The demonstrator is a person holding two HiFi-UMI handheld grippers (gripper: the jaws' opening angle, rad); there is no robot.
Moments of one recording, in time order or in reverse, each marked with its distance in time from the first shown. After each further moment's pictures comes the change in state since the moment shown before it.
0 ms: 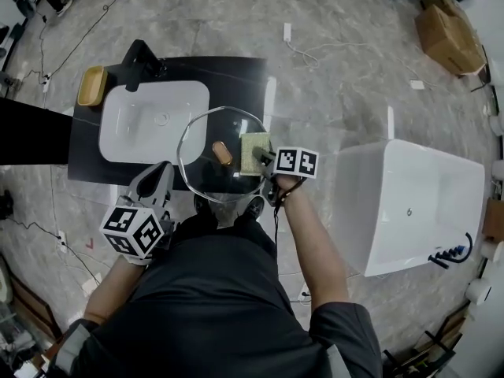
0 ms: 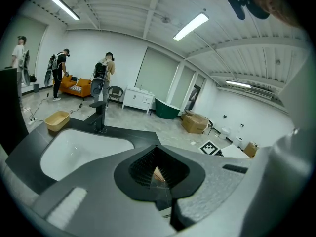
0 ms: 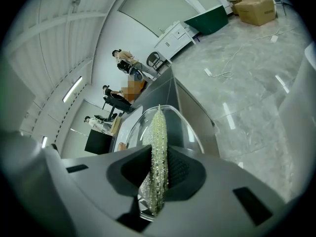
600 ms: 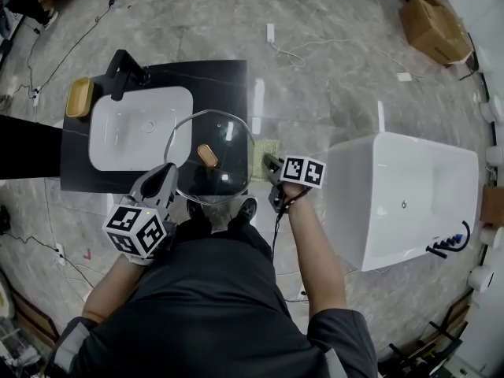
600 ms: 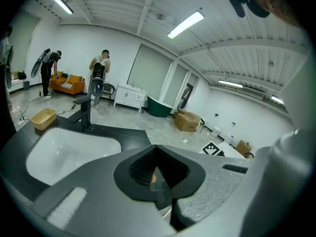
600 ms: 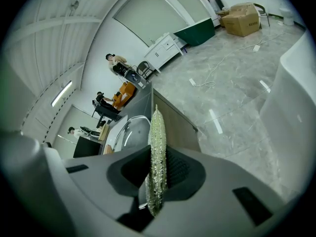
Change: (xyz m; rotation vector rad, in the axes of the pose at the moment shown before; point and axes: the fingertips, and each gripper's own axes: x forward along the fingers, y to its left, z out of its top) left arm 0.026 -0.038 -0.005 0.023 0.026 -0.094; right arm -0.060 -0.057 0.001 0.043 -0.099 -0.132
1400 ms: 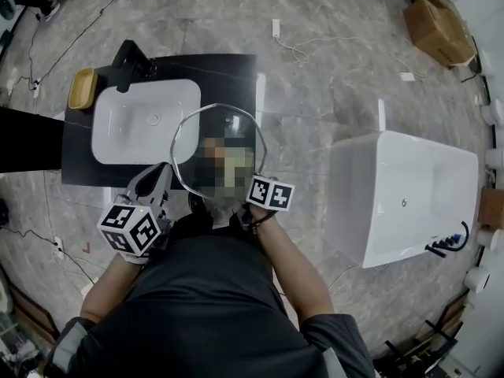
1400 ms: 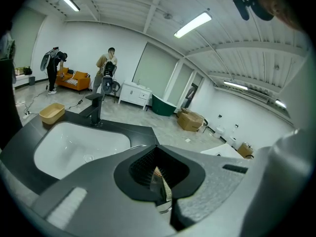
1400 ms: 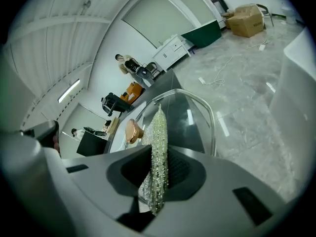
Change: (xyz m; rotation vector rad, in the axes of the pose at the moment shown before) left arm -0.022 0.037 -0.010 -0.051 0.019 0.032; right arm 0.040 0.090 -0.080 -0.039 -0.043 0.051
